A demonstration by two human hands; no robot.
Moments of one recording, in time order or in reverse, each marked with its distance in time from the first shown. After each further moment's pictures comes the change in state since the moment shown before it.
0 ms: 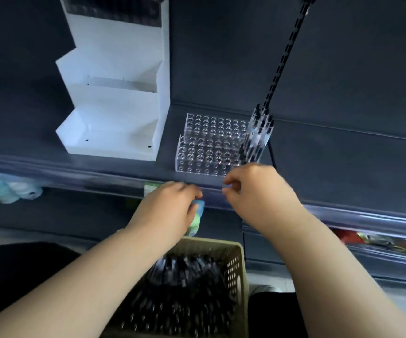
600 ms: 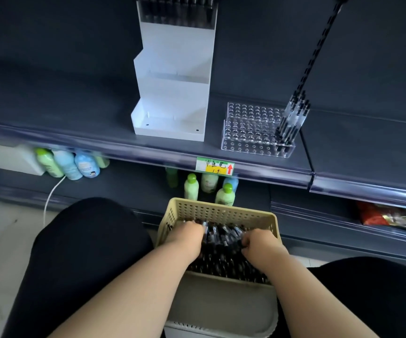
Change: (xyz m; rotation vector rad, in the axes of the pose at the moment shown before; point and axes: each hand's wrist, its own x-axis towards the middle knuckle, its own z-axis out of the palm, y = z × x) left_hand -0.106 -0.058 0.061 0.281 -0.586 -0.271; right_hand -0.096 -0.019 0.137 -0.047 -0.583 0.272
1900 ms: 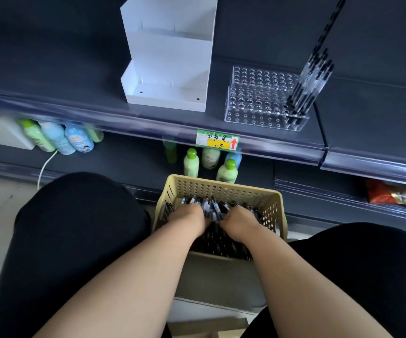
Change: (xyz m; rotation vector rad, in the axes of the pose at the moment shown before) left_hand 0.030 0.011 0.018 -0.276 -0.186 -0.316; right_hand 0.041 -0.036 0.031 0.248 -0.061 0.051
